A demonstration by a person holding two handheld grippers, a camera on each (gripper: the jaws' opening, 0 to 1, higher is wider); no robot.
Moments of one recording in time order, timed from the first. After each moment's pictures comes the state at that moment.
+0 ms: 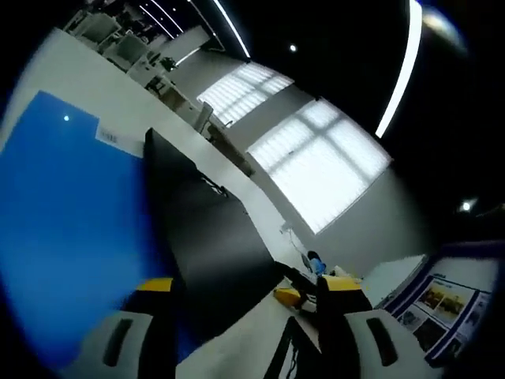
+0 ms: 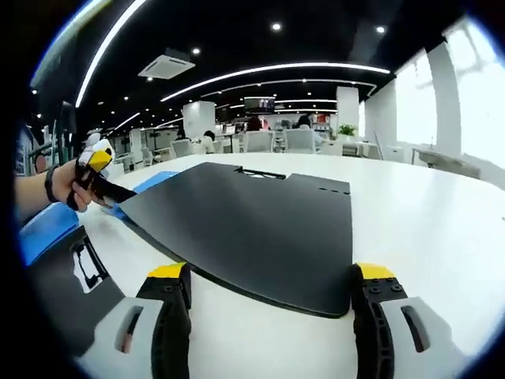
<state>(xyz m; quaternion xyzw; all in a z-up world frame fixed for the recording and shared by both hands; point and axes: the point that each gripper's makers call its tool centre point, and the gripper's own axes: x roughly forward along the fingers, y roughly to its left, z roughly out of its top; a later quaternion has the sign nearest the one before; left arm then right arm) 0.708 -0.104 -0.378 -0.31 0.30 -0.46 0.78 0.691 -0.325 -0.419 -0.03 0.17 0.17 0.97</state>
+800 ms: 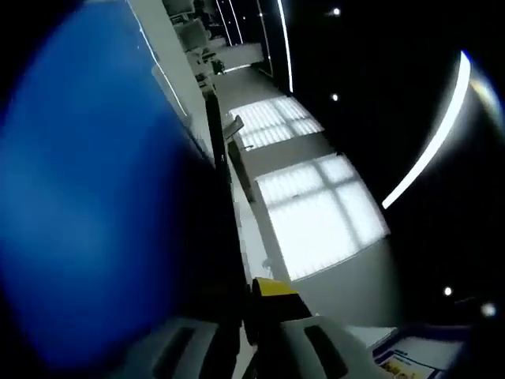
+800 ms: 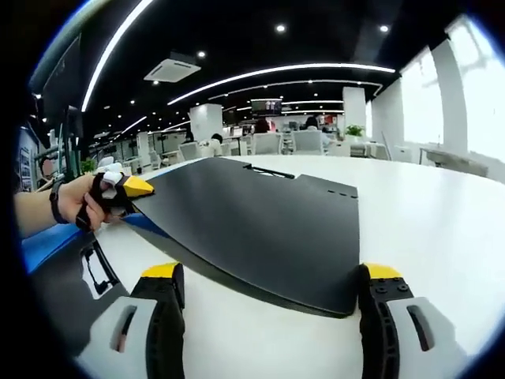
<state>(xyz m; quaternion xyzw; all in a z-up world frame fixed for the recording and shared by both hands) 0.713 -0.122 -0.384 -0.50 0.31 -0.38 0.71 0.685 -0.316 -0.413 -0.01 0.16 0.19 0.97</state>
